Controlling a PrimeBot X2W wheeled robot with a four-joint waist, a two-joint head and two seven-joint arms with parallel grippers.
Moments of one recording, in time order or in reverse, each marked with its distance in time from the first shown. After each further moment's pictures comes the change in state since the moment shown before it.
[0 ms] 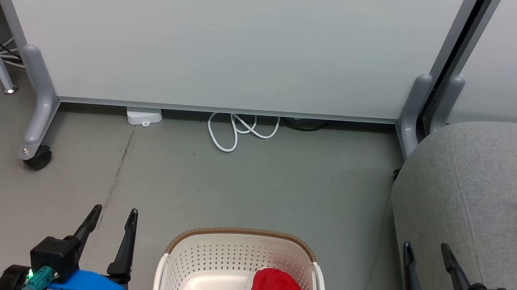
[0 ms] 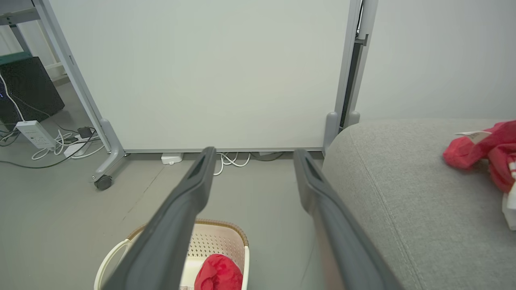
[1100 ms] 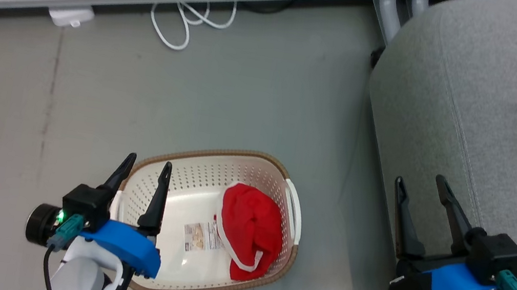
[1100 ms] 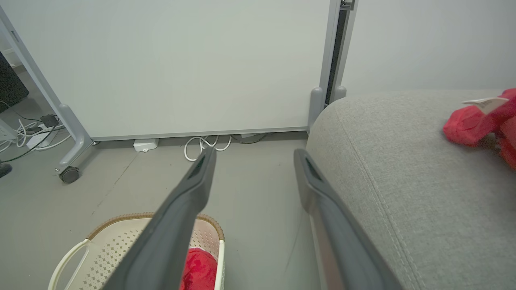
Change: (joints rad) left arm -0.180 0.016 -0.115 0.052 -0.016 0.000 0.000; right arm -0.160 0.001 0.060 -0.038 -0.014 0.000 -0.023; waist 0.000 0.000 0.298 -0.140
